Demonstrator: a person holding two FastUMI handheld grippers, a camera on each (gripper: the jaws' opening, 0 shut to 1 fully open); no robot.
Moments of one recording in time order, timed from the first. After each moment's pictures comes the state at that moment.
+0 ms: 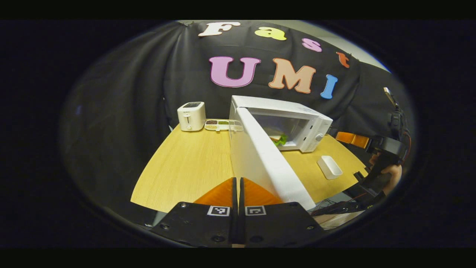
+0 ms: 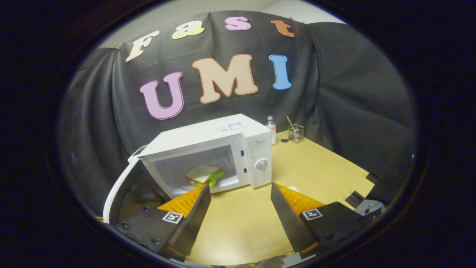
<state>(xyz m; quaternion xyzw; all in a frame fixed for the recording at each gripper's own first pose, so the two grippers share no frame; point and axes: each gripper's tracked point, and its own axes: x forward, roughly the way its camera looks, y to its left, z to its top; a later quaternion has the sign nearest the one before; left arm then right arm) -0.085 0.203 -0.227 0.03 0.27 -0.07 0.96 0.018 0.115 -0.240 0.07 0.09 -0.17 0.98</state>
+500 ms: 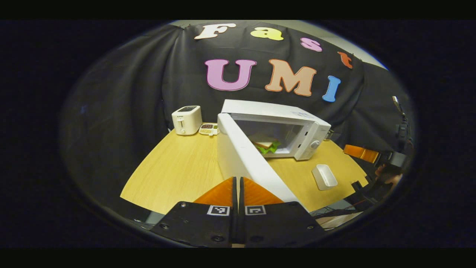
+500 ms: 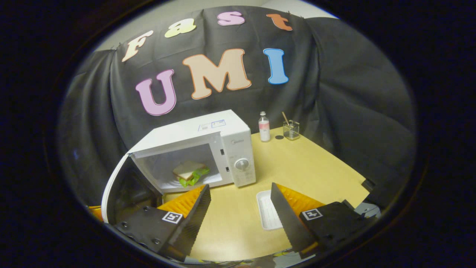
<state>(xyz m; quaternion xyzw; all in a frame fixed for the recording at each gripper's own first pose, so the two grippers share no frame) -0.064 0.125 -0.220 0.02 0.24 -0.04 0.97 0.017 0.041 -0.240 0.07 0.12 -0.14 0.98</state>
